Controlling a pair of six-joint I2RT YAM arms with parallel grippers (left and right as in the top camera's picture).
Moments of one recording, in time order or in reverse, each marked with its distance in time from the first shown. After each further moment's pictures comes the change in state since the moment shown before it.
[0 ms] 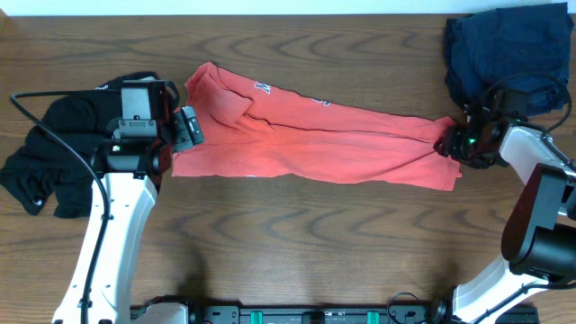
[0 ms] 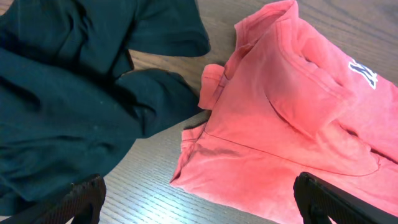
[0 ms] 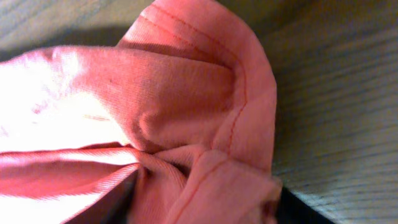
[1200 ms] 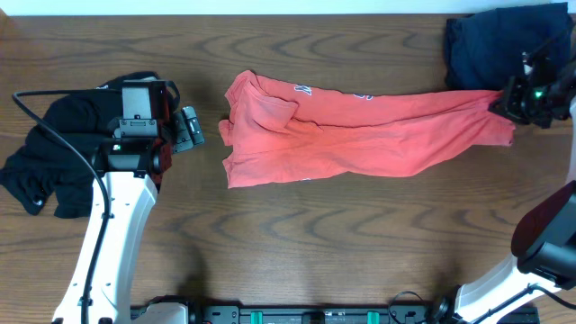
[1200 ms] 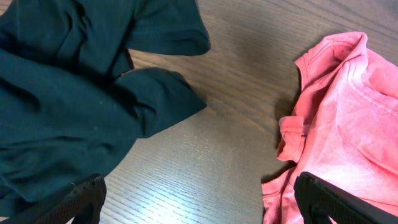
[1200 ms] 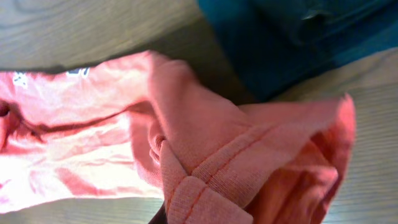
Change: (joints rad) left arm 0.000 0.005 0.000 0.000 0.000 0.009; right arm -0.117 0.006 0.610 -0.602 -0.098 -0.147
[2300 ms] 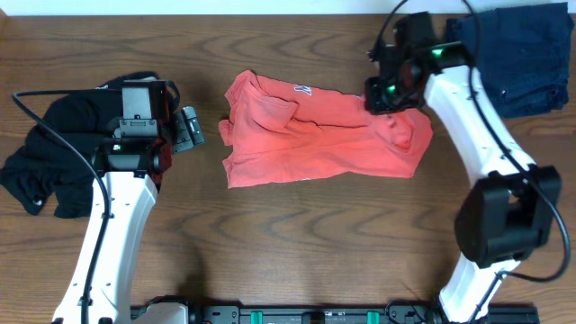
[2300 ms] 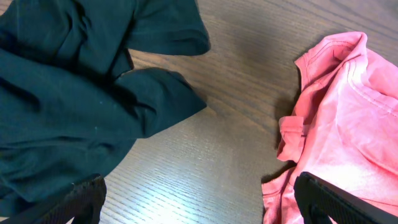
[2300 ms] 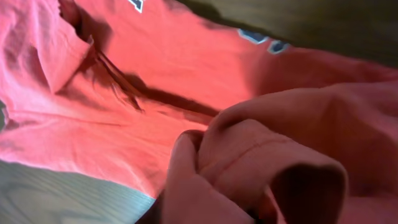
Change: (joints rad) left arm 0.000 0.000 0.000 0.000 0.000 0.000; right arm 0.618 0.078 0.000 0.127 0.134 0.137
